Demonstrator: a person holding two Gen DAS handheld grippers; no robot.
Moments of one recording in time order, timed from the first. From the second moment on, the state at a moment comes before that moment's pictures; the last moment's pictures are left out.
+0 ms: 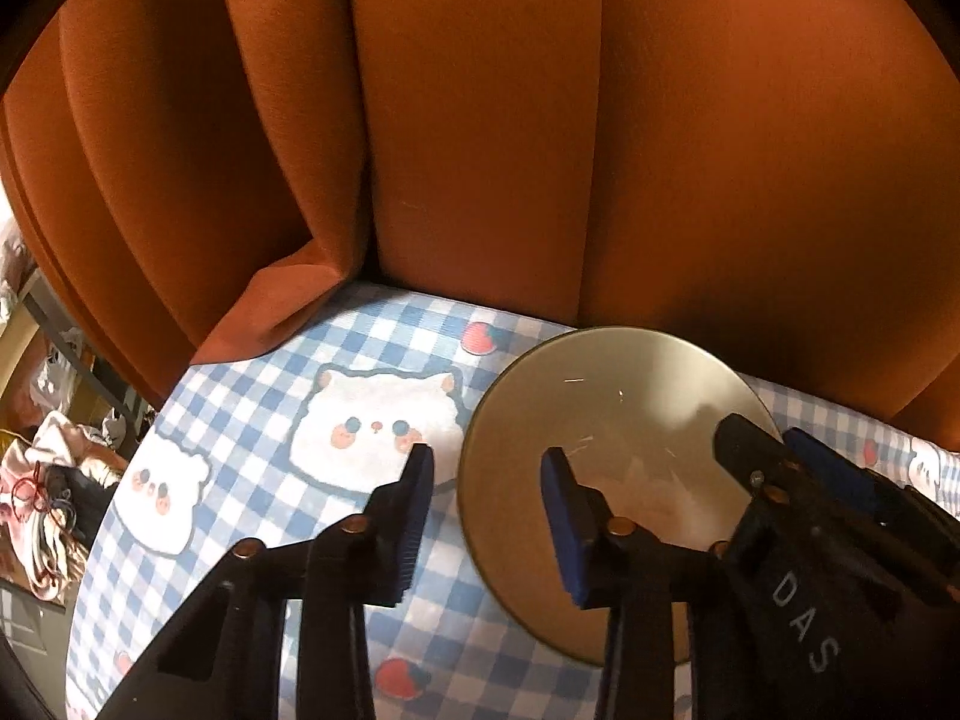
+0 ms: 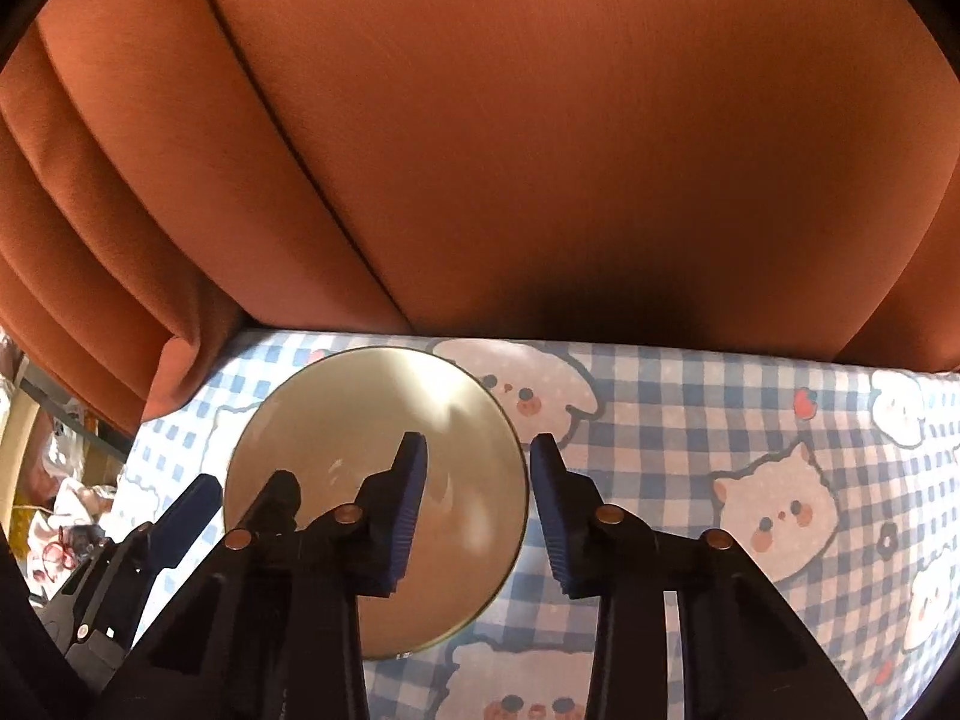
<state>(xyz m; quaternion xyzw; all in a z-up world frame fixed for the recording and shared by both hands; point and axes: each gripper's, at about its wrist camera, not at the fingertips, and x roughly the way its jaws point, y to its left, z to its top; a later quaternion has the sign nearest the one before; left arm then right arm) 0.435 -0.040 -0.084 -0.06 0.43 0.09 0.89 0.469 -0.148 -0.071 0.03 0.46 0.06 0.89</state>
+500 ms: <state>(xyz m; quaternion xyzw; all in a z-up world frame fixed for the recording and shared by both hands) 0.441 -0.049 -0.085 -0.02 0.44 0.09 0.89 0.480 -0.148 -0.083 0.02 0.46 0.06 0.88</state>
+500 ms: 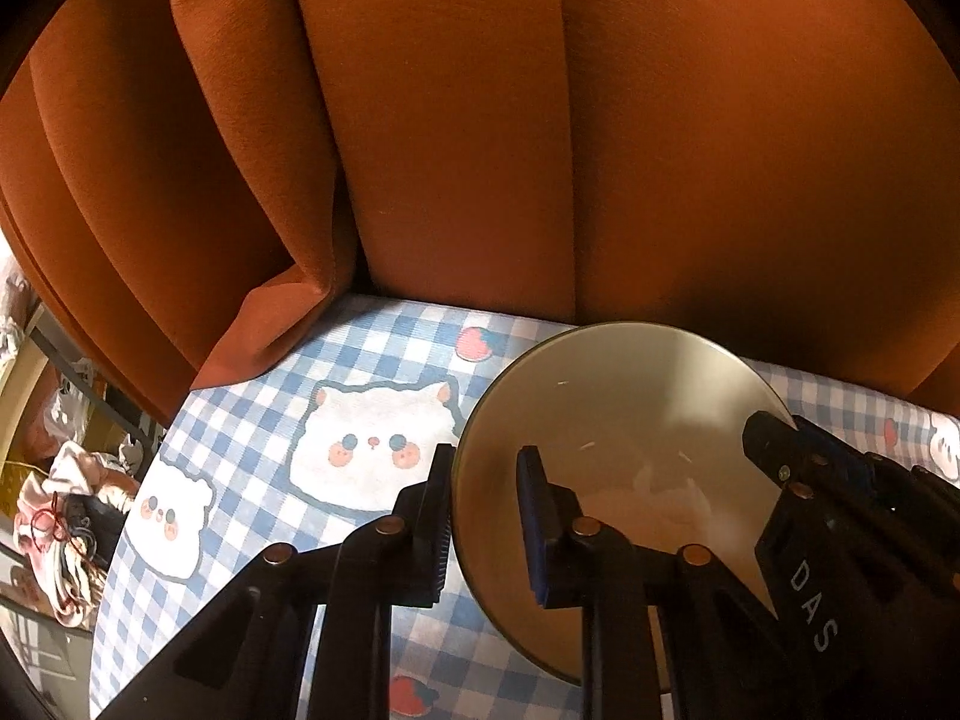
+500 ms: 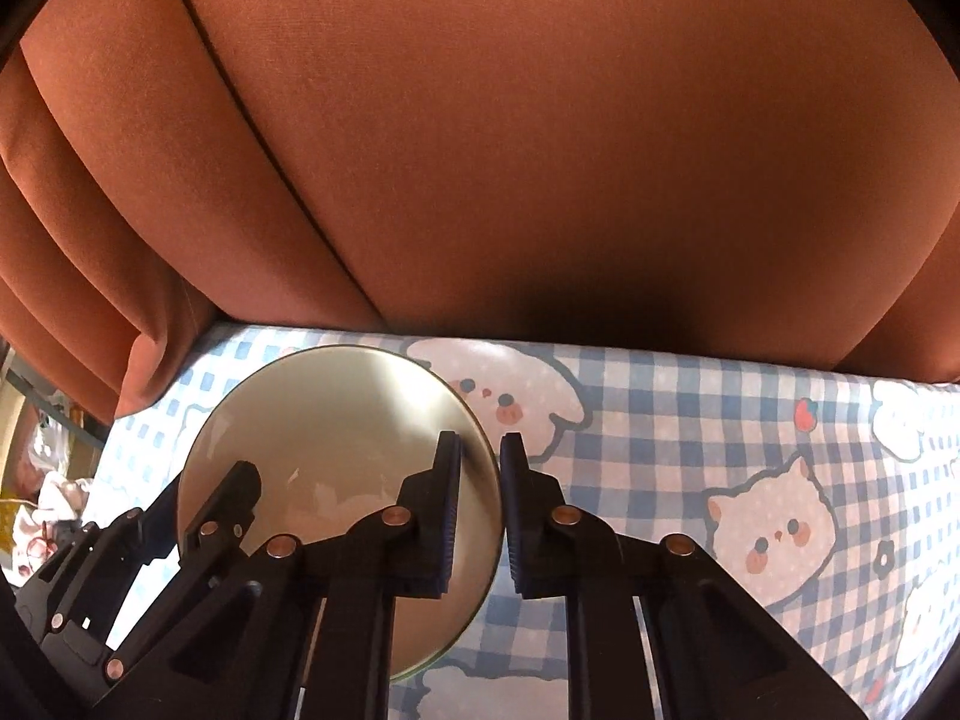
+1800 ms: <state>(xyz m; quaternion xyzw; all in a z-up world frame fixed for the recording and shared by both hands) 0.302 -0.012 0.025 0.01 0.40 -0.05 0.91 0.325 -0.120 0.035 0.03 0.43 -0.07 0.90</state>
